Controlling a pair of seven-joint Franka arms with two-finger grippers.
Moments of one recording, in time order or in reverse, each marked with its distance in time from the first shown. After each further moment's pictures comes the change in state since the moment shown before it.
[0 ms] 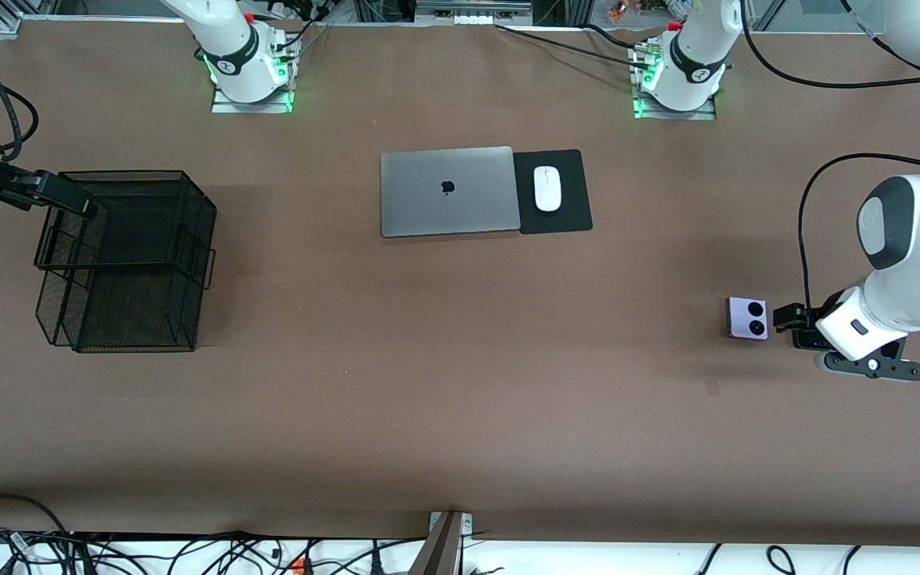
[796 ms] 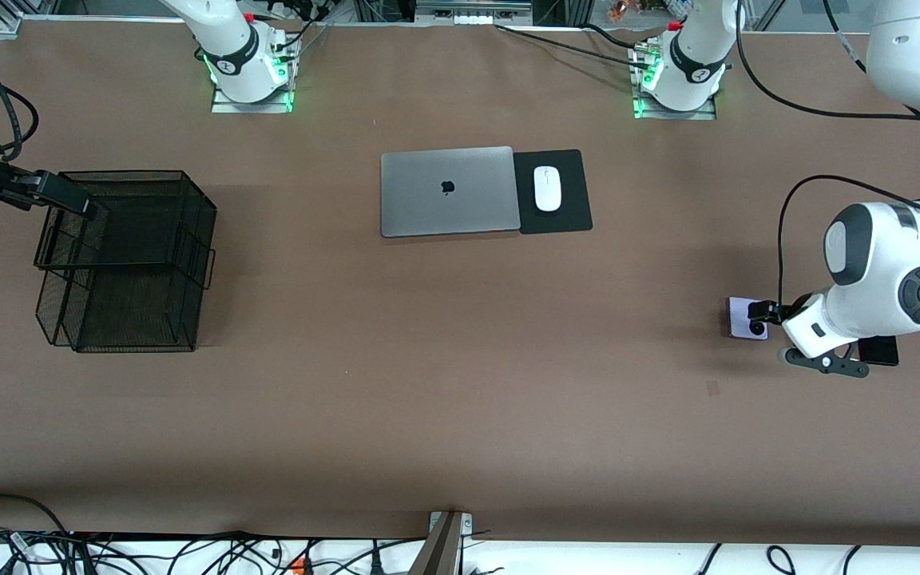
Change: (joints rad) left arm 0.037 0.092 -0.005 -0.105 -0.006 0.087 0.093; right arm 0.000 0.000 0.000 0.000 0.000 0.000 0.000
